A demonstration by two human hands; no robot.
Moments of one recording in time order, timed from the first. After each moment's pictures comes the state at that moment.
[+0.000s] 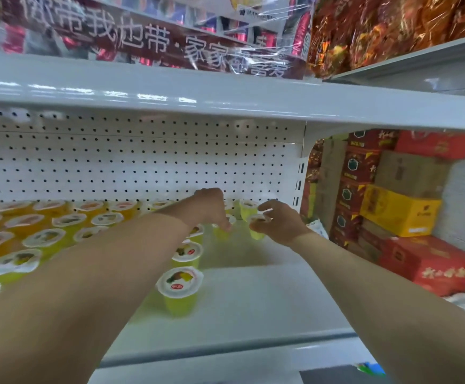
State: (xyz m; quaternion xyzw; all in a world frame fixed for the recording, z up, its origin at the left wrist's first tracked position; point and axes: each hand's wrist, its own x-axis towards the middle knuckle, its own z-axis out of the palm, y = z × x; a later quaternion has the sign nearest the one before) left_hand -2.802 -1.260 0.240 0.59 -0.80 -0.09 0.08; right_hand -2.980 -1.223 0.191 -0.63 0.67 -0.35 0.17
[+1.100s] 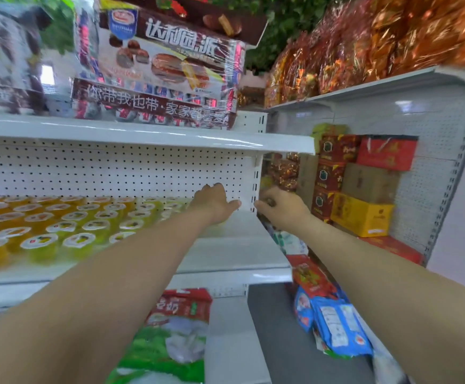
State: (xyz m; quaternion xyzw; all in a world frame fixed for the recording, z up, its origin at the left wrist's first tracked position) left_hand -2.853 -1.062 0.274 0.58 -0.77 -0.09 0.24; right_hand -3.042 -1.029 0.261 -0.68 0.67 -0.30 0.00
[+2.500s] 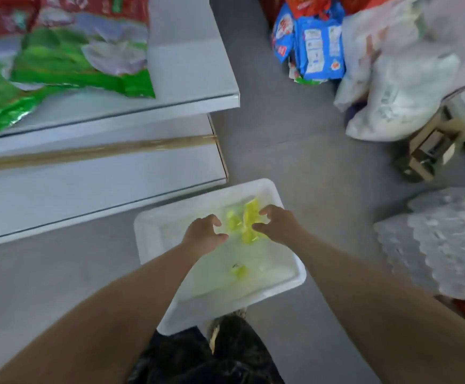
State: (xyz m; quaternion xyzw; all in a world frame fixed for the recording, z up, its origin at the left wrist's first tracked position) left_hand -2.869 -0.790 -0.274 0.58 -0.65 -0.47 -0.15; right_hand -3.067 -0.741 -0.247 -0.42 0.80 0.02 0.44
